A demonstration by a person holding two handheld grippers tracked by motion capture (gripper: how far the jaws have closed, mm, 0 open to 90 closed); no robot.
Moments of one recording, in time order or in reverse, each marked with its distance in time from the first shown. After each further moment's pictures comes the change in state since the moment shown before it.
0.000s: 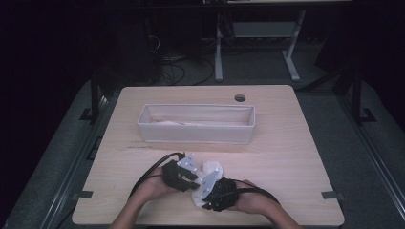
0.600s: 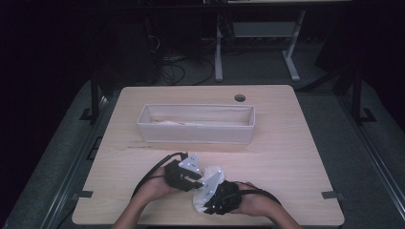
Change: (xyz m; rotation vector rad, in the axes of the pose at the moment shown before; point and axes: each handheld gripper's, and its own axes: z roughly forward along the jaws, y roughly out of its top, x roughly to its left) left arm -0.006 0.013 -0.003 -0.037 0.009 0.041; right arm 0.006 -0.006 -0.003 -0.016 0.086 0.006
